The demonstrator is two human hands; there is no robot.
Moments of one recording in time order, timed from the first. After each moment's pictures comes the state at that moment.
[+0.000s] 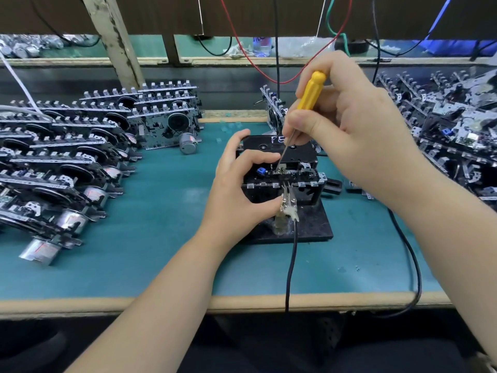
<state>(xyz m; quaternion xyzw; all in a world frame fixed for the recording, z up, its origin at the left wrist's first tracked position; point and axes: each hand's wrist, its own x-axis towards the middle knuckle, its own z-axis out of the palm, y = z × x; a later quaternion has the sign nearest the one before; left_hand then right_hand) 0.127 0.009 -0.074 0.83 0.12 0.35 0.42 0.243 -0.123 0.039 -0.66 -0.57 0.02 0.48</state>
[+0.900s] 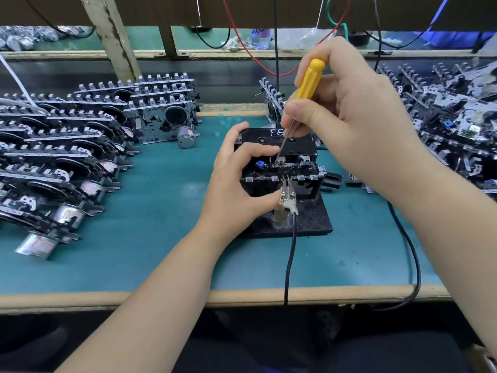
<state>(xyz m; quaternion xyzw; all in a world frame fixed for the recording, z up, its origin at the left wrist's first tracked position) 0.127 0.007 -0.074 0.82 0.13 0.35 0.43 0.241 -0.121 0.040 -0.68 -0.56 0.01 0.47</state>
